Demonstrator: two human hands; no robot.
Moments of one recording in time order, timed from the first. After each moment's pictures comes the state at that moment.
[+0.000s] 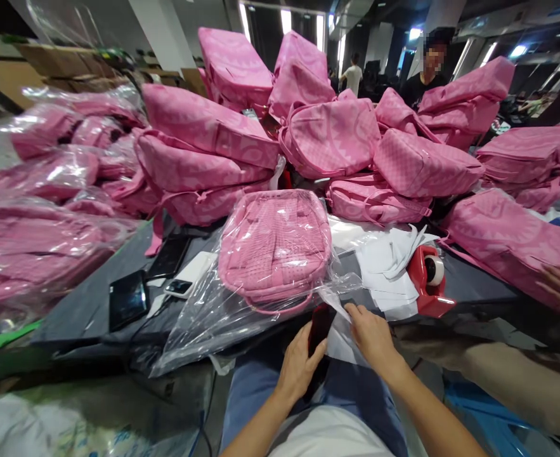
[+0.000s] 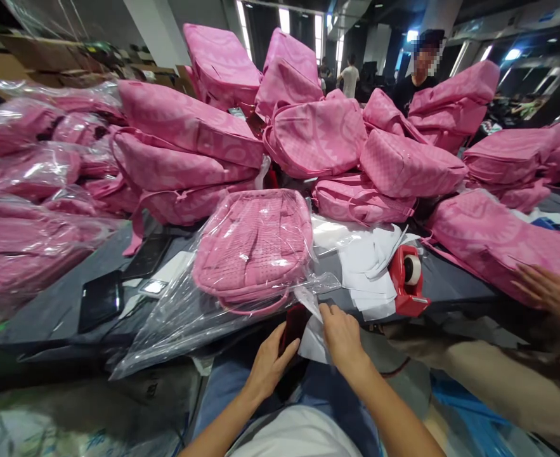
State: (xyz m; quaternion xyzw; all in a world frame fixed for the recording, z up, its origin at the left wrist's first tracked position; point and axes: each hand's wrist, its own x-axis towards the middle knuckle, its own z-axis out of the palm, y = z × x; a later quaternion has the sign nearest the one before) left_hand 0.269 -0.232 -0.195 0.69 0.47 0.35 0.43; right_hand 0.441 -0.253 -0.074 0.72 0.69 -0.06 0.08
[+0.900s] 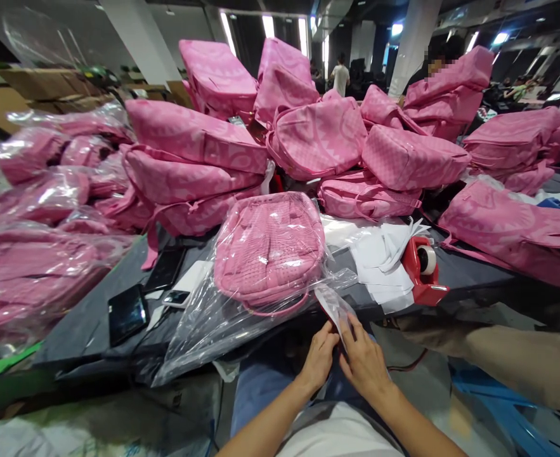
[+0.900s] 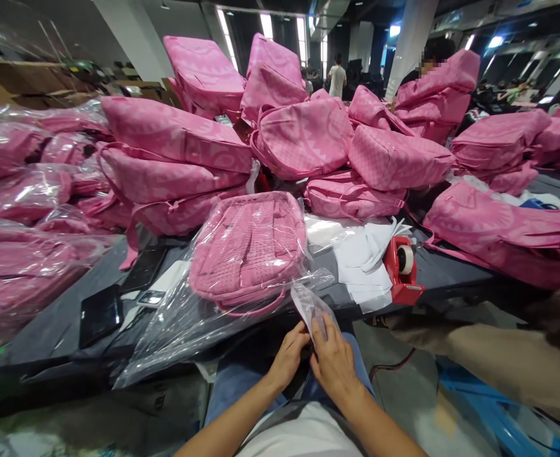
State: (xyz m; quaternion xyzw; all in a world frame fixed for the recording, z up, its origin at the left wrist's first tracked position) left_hand 0.304 -0.239 -0.162 0.63 0.34 0.35 0.60; right_hand 0.438 -0.301 -0.171 0.66 0.73 0.06 -0.15
